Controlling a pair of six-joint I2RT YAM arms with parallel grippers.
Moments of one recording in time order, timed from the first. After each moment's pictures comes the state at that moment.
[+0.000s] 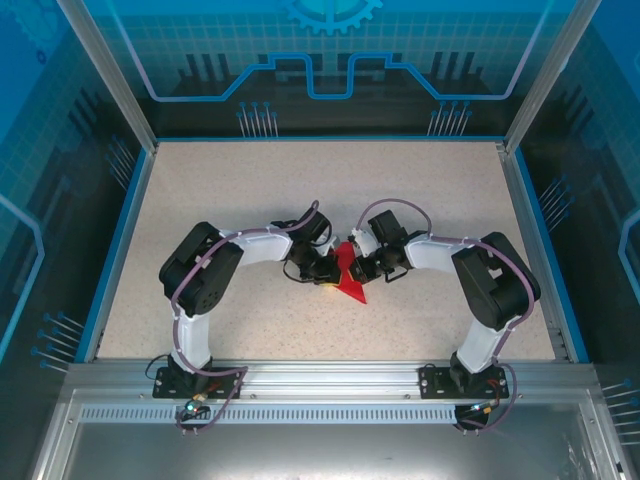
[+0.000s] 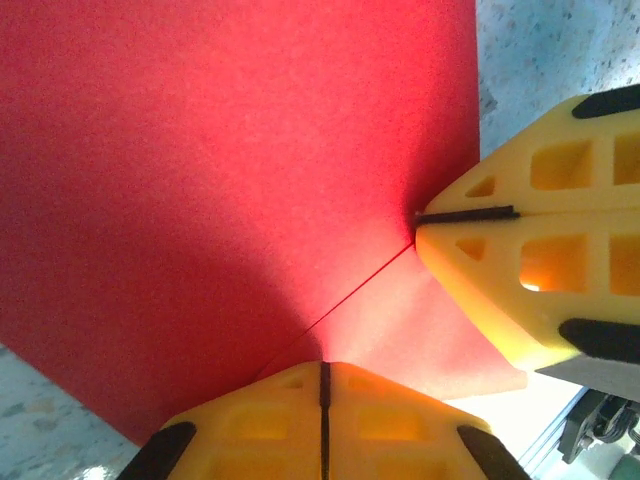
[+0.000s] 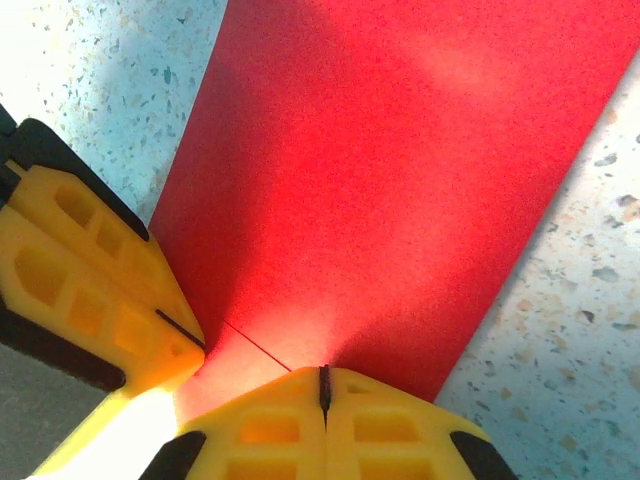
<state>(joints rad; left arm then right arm) -0.61 1.96 1.14 -0.43 0.56 -0.56 0.49 1.75 0.87 -0.27 -0.44 0.08</state>
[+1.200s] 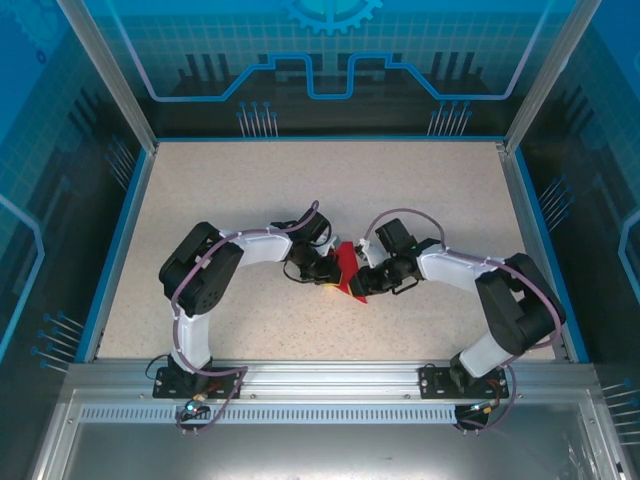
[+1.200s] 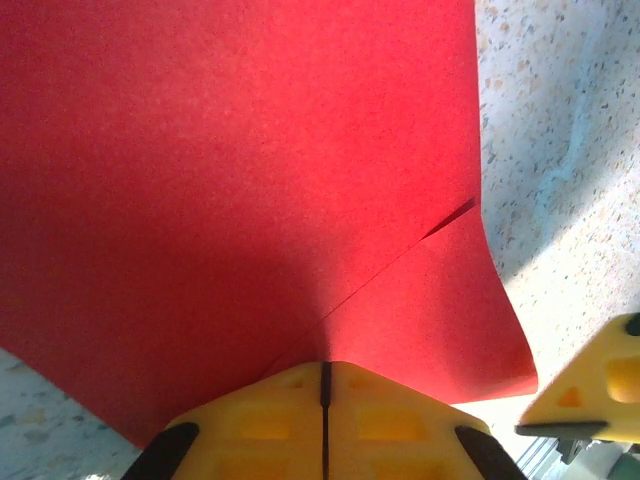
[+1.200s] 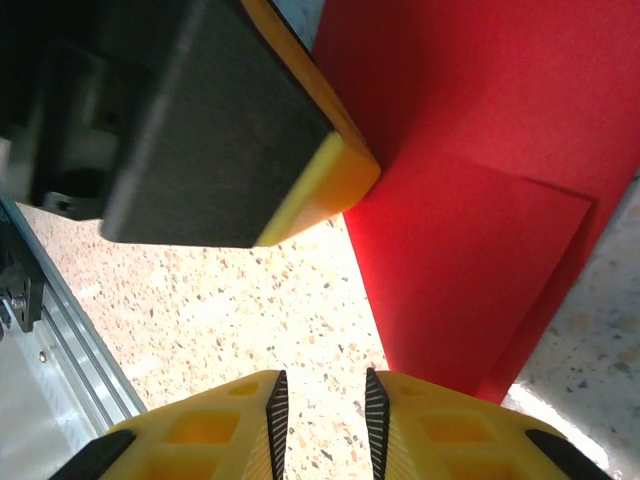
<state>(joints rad) -0.61 1.96 1.14 -0.41 0.56 -0.56 0.51 1.58 0.78 -0.41 -0.61 0.25</state>
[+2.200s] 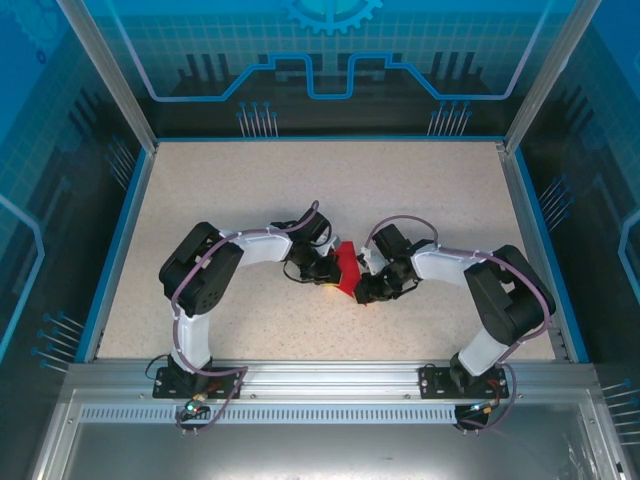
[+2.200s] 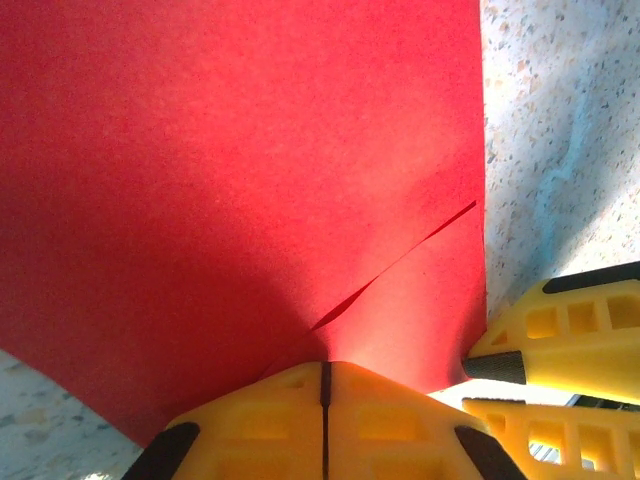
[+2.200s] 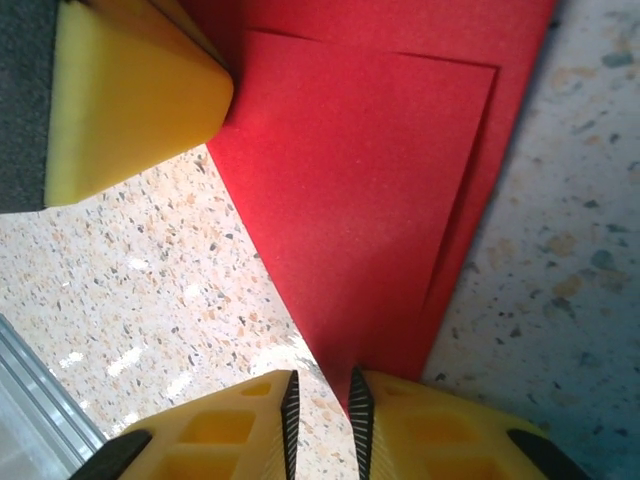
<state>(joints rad) -0.61 1.96 1.14 -0.41 0.55 -0.56 0.52 1.64 0.78 -0.48 -0.52 0.28</state>
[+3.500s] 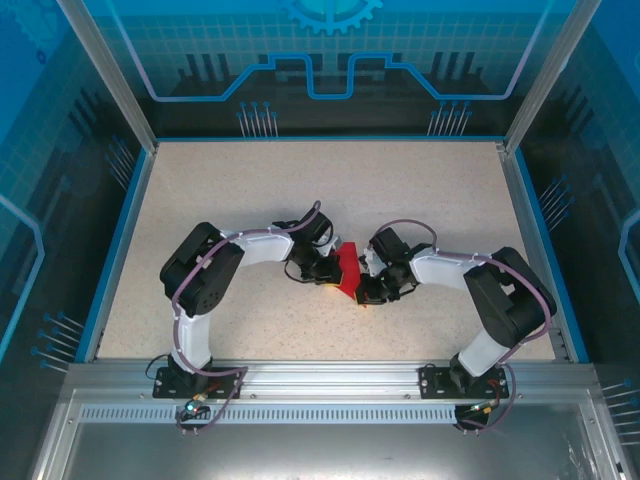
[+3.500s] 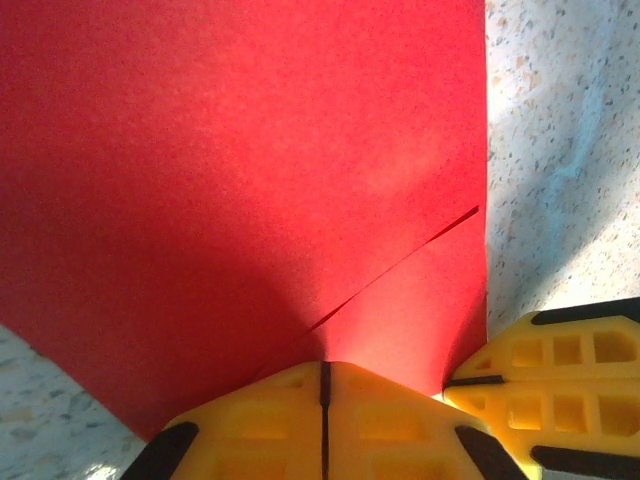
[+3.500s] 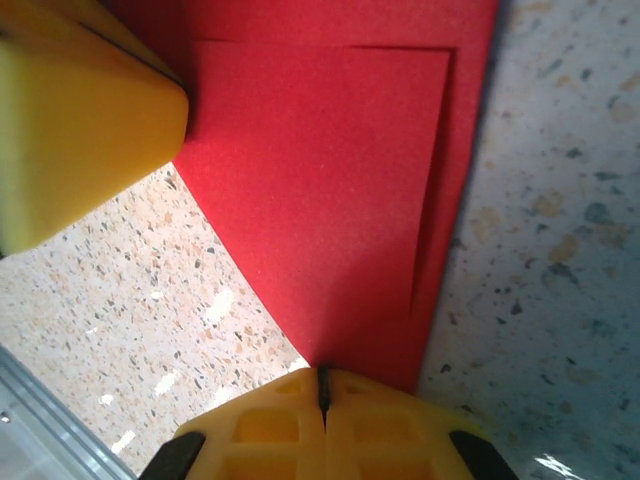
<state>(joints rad) -0.62 1.96 1.15 -0.43 0.54 -0.56 0.54 1.63 0.74 -0.42 -0.50 0.46</state>
